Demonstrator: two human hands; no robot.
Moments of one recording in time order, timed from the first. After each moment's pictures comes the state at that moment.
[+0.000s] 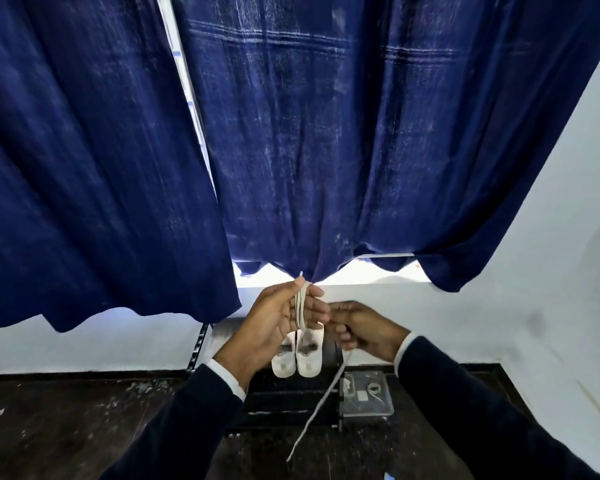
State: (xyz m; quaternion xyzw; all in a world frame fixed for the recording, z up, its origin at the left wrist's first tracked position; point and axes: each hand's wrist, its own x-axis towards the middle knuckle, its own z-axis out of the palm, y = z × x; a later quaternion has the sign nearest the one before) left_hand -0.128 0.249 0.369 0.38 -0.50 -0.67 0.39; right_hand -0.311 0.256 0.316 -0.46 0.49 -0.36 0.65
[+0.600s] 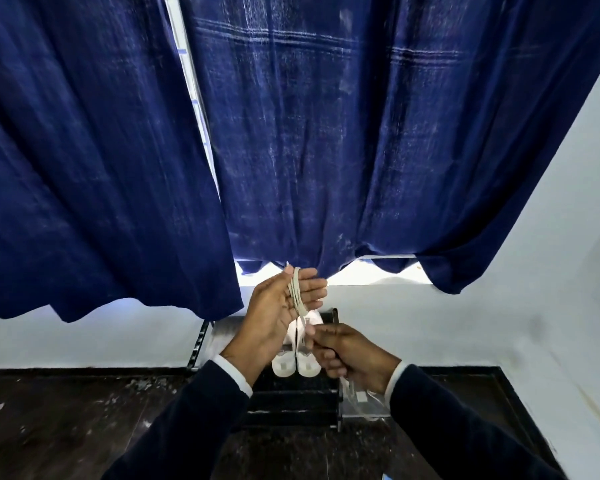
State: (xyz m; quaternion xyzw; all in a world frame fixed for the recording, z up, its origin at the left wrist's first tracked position) left_hand -0.133 0.245 0.372 0.39 -0.43 -0.66 0.48; right_hand -0.280 0.282 0.303 -0.44 0.45 -0.35 0.69
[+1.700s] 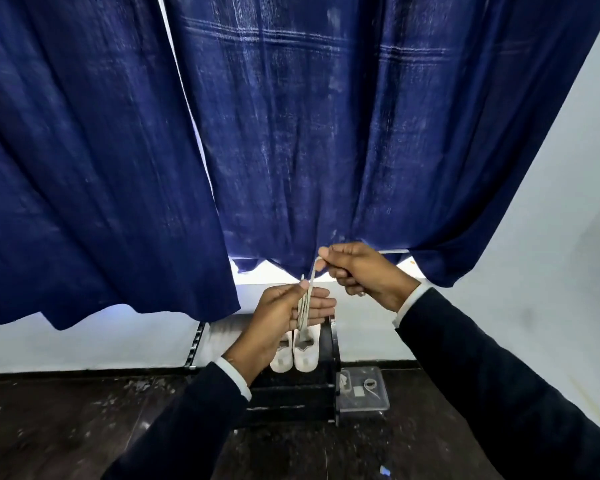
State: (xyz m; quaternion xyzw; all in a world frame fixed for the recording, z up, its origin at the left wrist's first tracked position) left_hand -0.137 0.267 0.369 0.42 -0.52 -0.64 0.38; right_hand -0.319 0.251 0.399 -0.55 0.49 -0.41 0.54
